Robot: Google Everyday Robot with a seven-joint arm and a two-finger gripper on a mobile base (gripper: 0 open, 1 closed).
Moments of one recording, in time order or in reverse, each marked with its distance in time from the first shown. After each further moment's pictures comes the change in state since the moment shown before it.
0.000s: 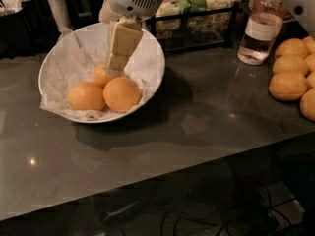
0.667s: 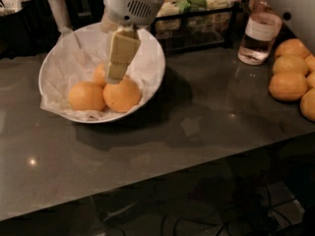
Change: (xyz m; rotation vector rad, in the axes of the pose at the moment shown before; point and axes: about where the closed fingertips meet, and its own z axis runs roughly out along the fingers) arm 0.001 0.009 0.016 -0.050 0.008 0.025
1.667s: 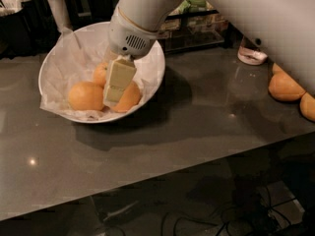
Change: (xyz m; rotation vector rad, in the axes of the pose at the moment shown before) arm 0.020 0.013 0.064 -0.131 -0.044 0.128
